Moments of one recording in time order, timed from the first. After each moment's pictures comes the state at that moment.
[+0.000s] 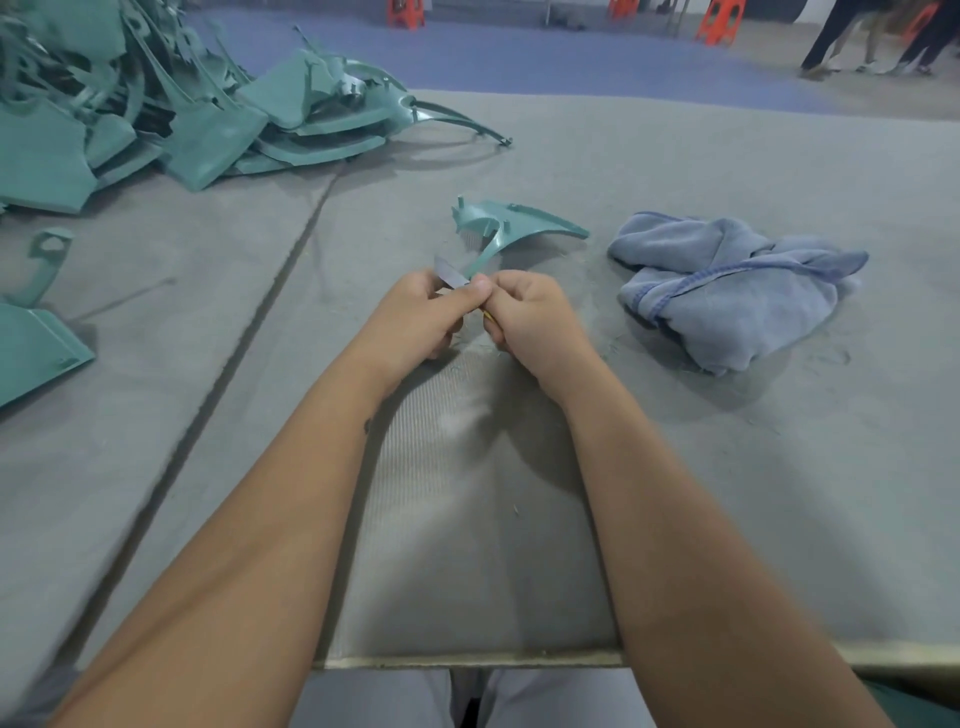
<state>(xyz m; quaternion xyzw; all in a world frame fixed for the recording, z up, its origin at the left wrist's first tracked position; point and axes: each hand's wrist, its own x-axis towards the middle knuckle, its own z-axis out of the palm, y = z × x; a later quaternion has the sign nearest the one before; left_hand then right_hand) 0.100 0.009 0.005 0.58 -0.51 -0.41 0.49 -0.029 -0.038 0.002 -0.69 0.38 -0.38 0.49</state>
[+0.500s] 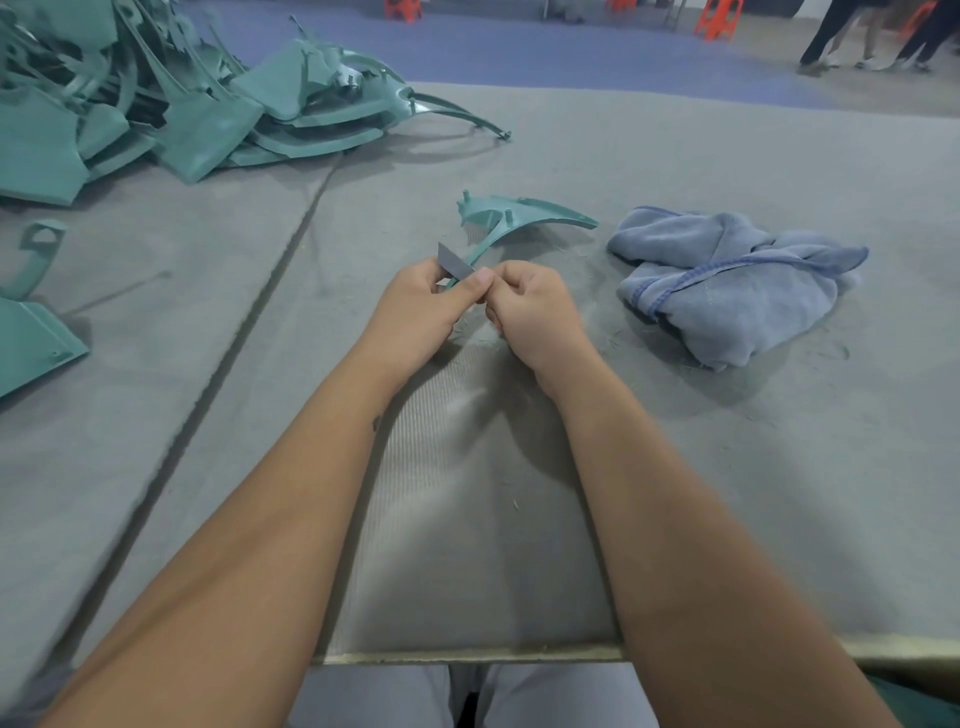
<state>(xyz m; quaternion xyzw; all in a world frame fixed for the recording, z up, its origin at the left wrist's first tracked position) 0.091 0.008 0.004 0.59 -0.50 -0.35 0.53 -0.025 -0.043 -0.005 -0.69 0.41 -0.40 0.45</state>
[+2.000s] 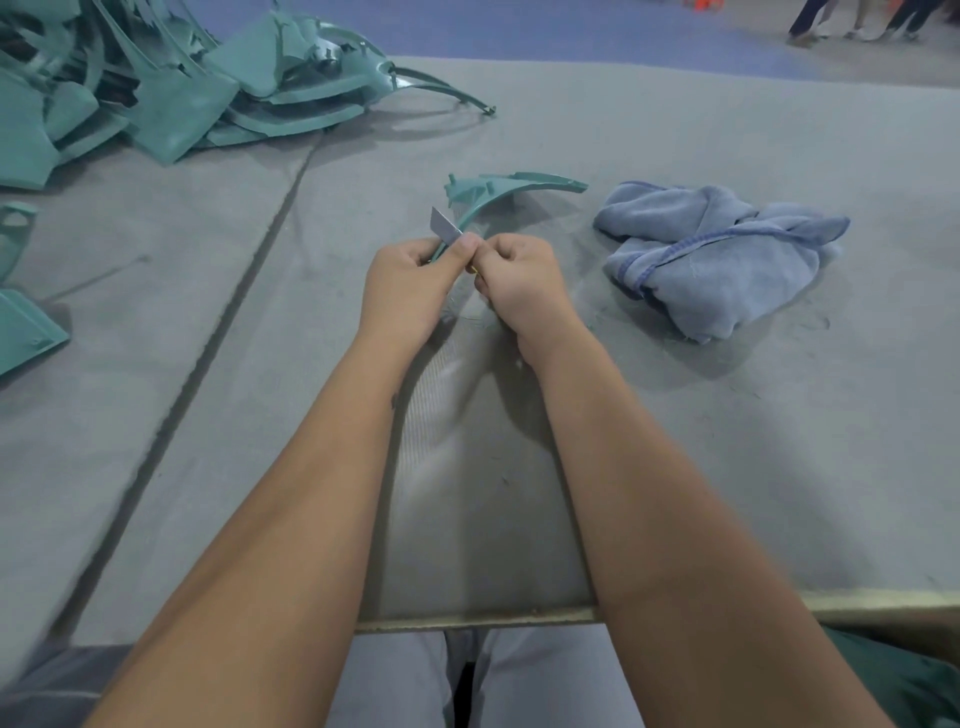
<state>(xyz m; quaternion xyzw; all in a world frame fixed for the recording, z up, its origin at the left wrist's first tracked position) 0.081 -0.003 -0.005 0.63 -0.45 -0.27 0.57 -0.020 -0.050 -0.004 -0.63 0.45 -0.42 0.47</state>
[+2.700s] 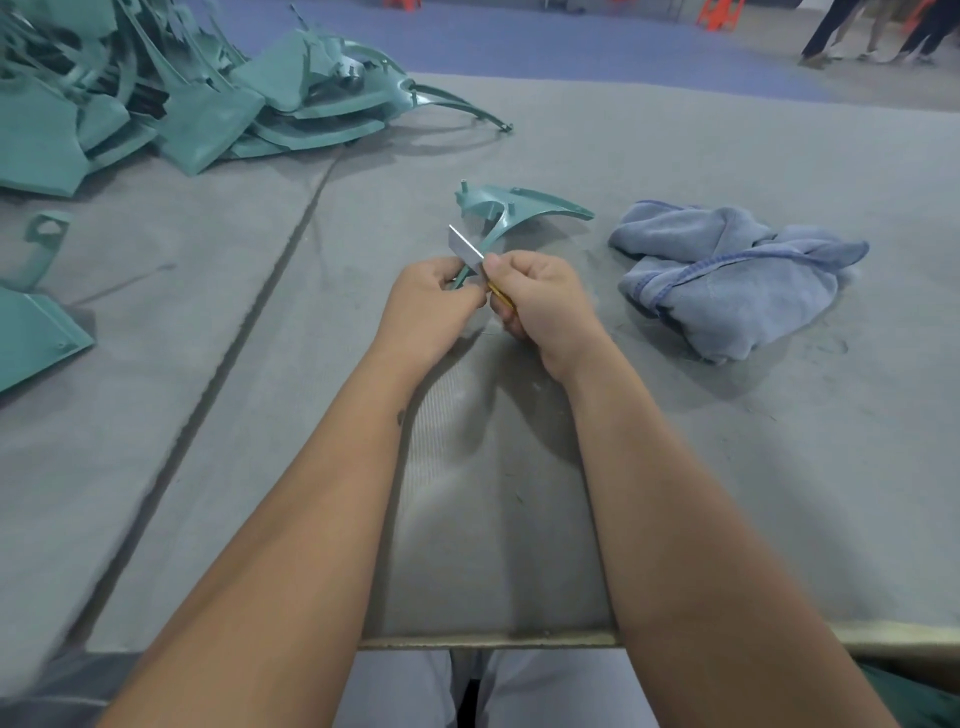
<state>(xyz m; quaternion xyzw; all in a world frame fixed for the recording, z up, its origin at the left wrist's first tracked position) 0.087 0.000 -0.005 0.63 -0.48 -0.29 0.53 -0.031 -0.047 0.000 -0.62 0.35 -0.40 0.58</state>
